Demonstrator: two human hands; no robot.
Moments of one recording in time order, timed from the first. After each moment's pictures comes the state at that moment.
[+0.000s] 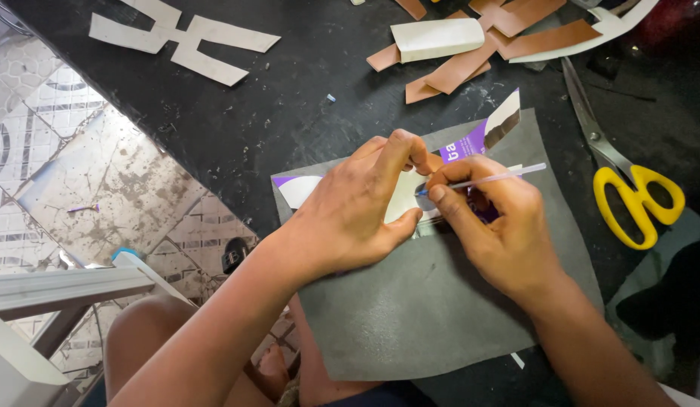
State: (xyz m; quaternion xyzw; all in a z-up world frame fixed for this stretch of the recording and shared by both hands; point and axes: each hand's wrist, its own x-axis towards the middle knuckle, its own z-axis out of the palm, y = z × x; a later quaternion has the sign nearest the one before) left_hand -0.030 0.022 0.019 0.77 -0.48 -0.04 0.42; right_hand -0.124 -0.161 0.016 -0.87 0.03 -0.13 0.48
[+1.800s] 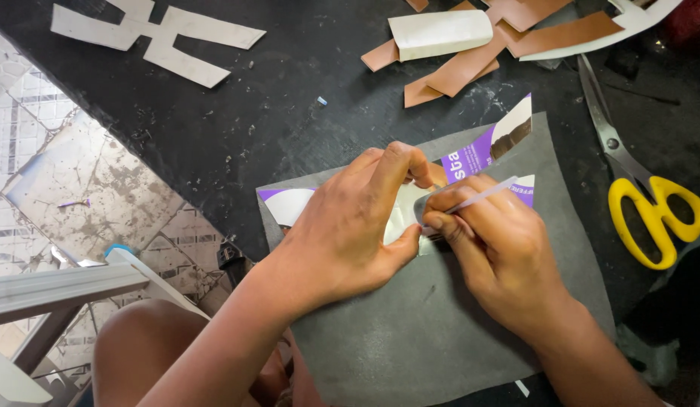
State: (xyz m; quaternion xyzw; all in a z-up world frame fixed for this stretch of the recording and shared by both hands) left_hand -0.031 0.016 0.020 0.79 -0.45 -0.04 0.42; right_hand -0.120 -0.162 0.019 -0.90 -0.08 -0.15 0.40
